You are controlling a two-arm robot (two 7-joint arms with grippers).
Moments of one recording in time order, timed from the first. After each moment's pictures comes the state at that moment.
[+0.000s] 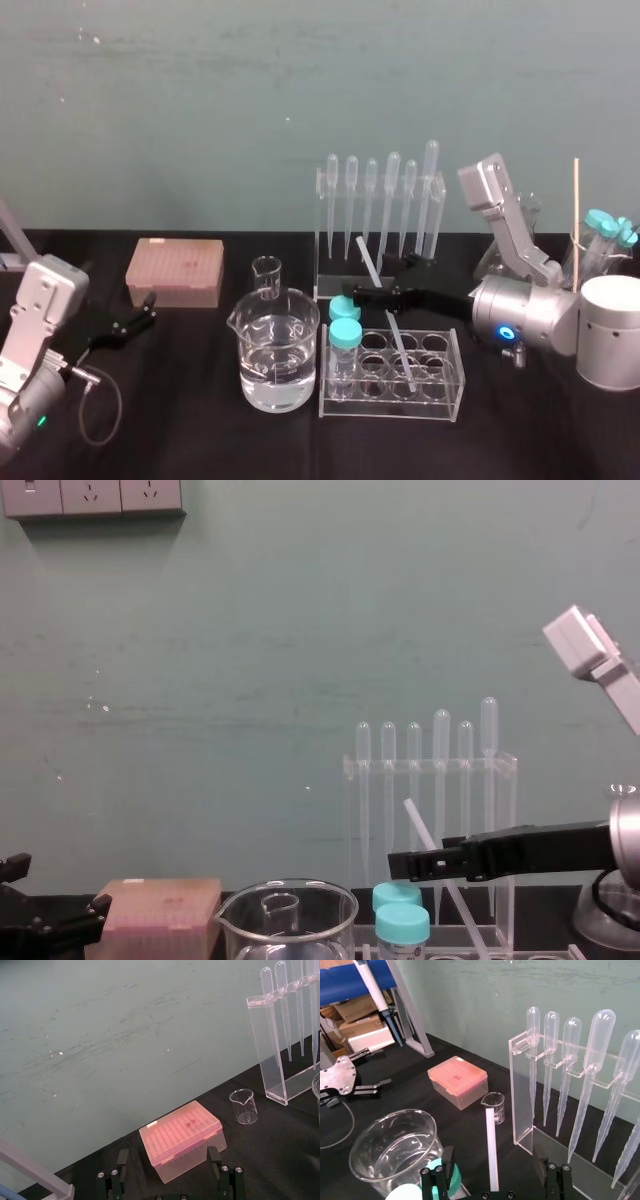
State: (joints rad) left arm -0.20 0.60 0.45 -1.41 -0.25 -0.12 0.03; right arm 0.55 0.43 -0.55 -1.25 0.54 0.31 0.52
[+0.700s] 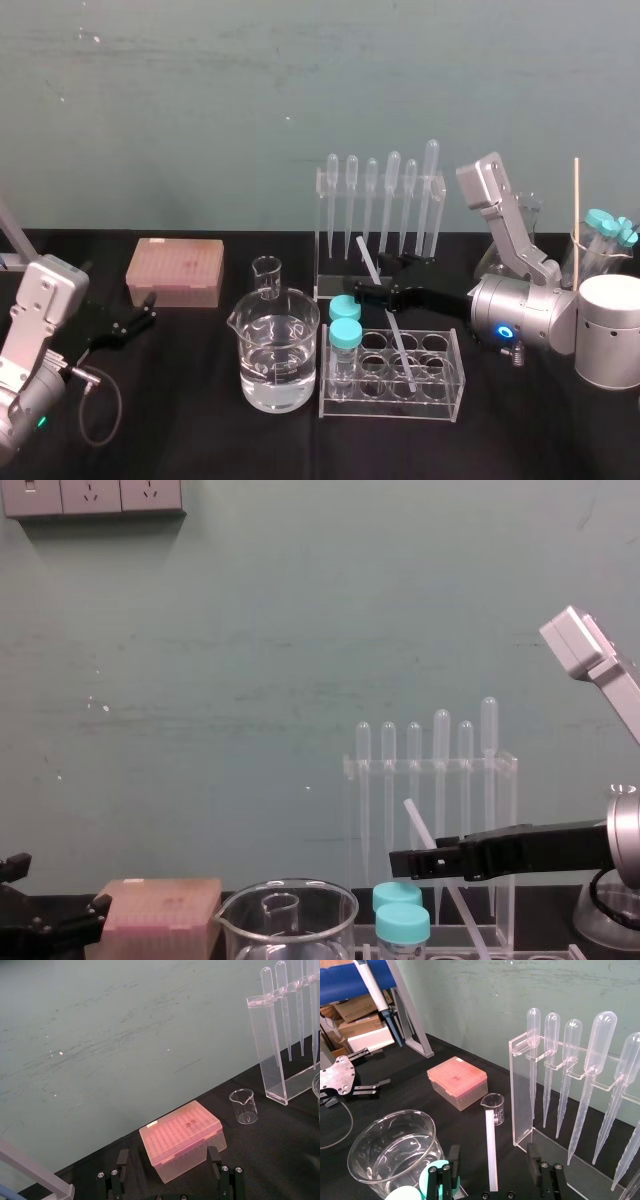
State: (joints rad) left arm -0.20 0.60 0.45 -1.41 -0.25 -0.12 0.03; right arm 0.56 0.43 -0.55 -1.25 0.54 0.31 0.52
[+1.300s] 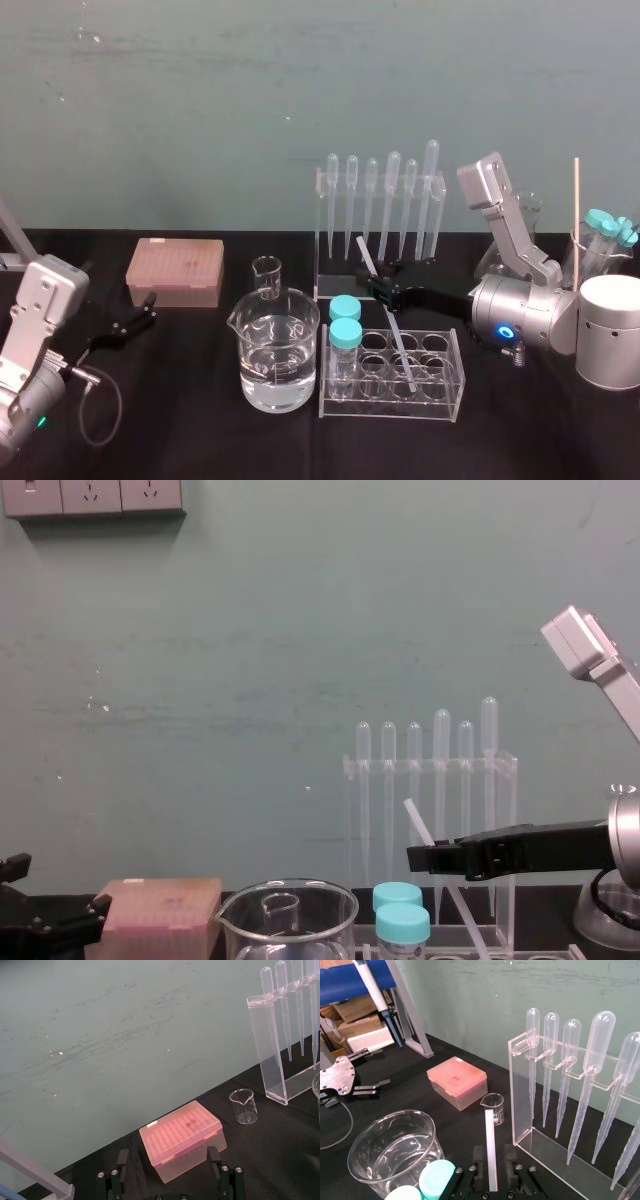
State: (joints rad) left arm -0.20 0.60 0.45 -1.41 -0.25 -0.12 0.03; right arm 0.56 0.43 -0.55 -1.25 0.54 0.31 0.52
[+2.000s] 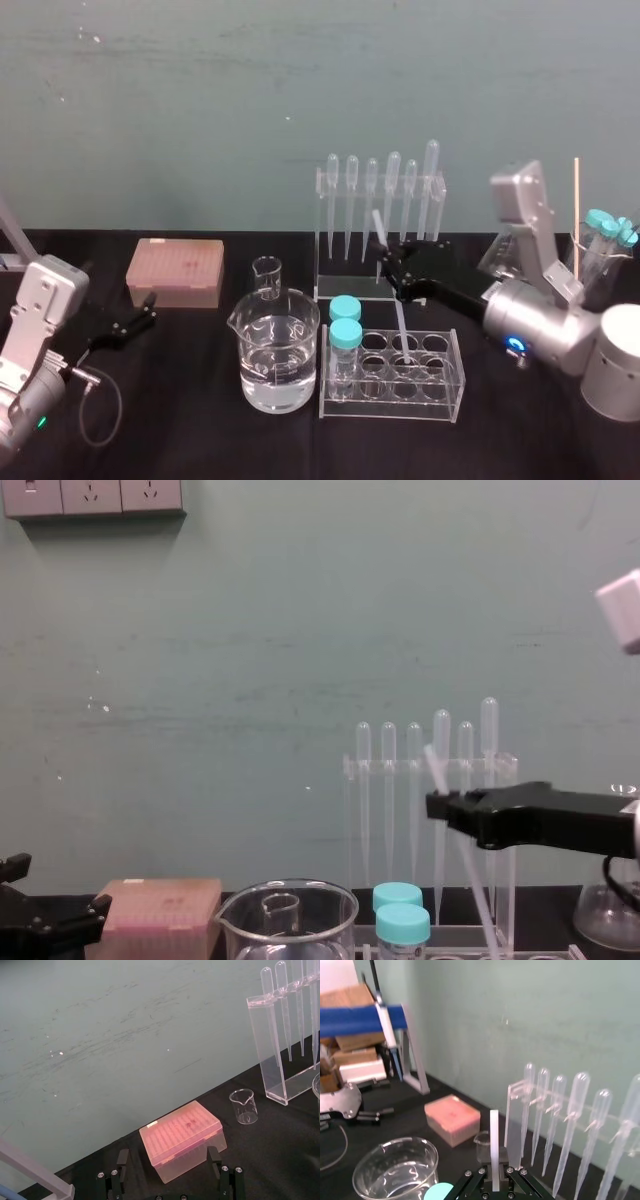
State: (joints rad) left arm -0.20 0.60 0.45 -1.41 -0.25 -0.12 0.03; right arm 0.45 0.44 -0.49 -1.32 0.49 0.05 0.48
